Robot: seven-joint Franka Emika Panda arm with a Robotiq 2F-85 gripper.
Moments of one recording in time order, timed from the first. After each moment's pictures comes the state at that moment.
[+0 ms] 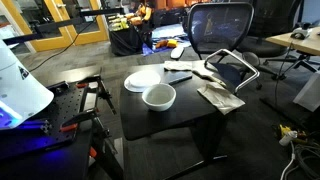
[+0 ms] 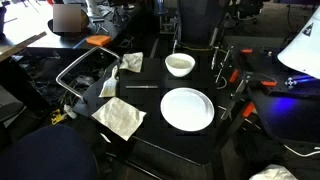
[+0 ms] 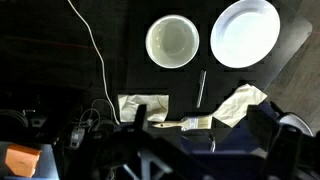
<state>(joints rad) 0.01 -0.58 -0.21 -2.68 -0.03 2.30 -0.33</state>
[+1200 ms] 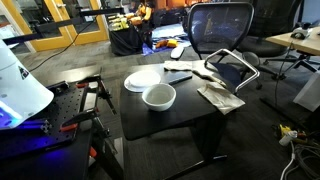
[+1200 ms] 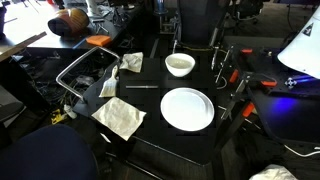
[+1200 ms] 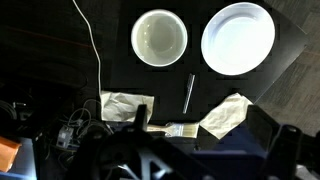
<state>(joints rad) 0.04 -0.46 -0.07 -2.63 -0.02 2.32 -0.26</state>
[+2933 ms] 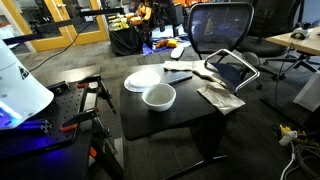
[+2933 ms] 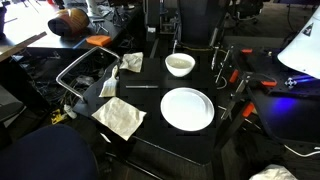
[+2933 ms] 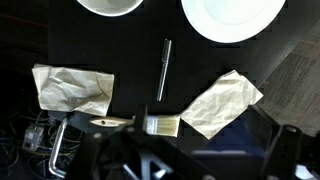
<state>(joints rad) 0.09 0.13 0.07 -2.37 -0.02 2.63 -0.10</state>
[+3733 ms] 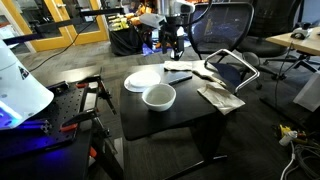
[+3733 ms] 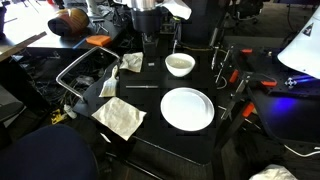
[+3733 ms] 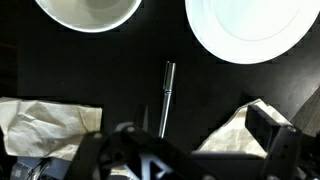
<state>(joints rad) 0.09 0.41 0.07 -2.24 -0.08 2.65 -0.03</state>
